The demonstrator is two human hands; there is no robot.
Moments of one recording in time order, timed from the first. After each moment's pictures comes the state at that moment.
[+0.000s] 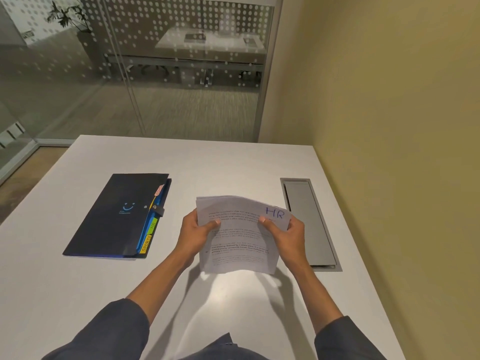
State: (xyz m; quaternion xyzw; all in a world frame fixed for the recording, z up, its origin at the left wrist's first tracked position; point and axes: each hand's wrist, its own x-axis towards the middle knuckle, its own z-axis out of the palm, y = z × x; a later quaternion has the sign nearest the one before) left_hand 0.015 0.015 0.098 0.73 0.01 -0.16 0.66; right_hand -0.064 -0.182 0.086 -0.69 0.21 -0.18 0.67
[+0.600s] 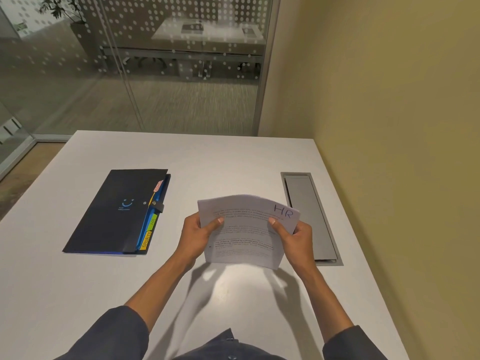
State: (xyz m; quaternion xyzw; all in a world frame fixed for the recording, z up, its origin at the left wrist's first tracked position) left_hand 0.007 0.016 0.092 0.72 -0.04 -0.16 0.68; right_hand -0.081 -0.188 0.083 -0.69 0.22 -0.17 0.67
